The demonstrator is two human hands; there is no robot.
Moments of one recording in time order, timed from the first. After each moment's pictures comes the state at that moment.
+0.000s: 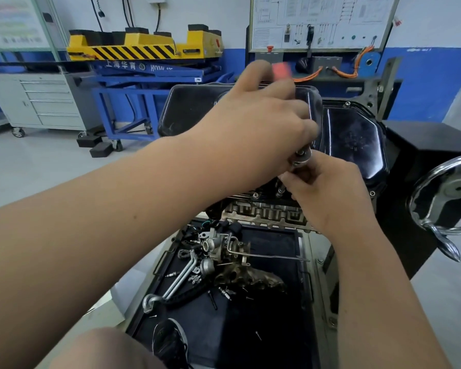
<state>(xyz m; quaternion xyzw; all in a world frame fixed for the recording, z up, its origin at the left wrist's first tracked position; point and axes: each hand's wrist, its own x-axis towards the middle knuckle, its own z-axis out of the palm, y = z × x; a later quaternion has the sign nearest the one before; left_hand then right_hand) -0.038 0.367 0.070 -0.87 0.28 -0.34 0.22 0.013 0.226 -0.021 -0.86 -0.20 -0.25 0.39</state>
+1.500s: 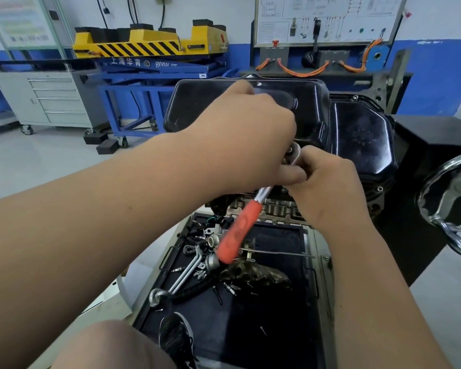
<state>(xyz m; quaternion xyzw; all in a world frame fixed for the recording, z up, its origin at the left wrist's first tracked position) -0.040 0.369 0.068 -0.93 0.18 -0.24 0.19 0.012 0.236 -0.027 -0.86 -0.20 -0.24 0.41</state>
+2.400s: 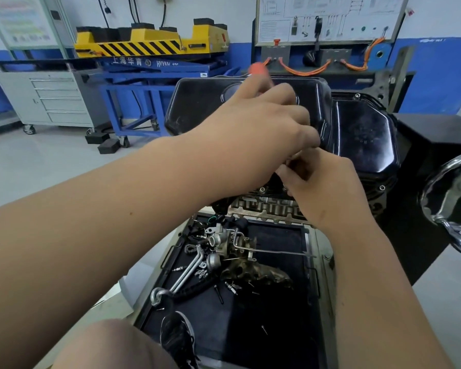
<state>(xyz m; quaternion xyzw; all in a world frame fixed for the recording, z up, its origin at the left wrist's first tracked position) -0.039 0.376 0.060 -0.89 0.29 -0.30 0.19 0.014 0.238 -0.026 -0.87 -0.22 -0.23 0.37</state>
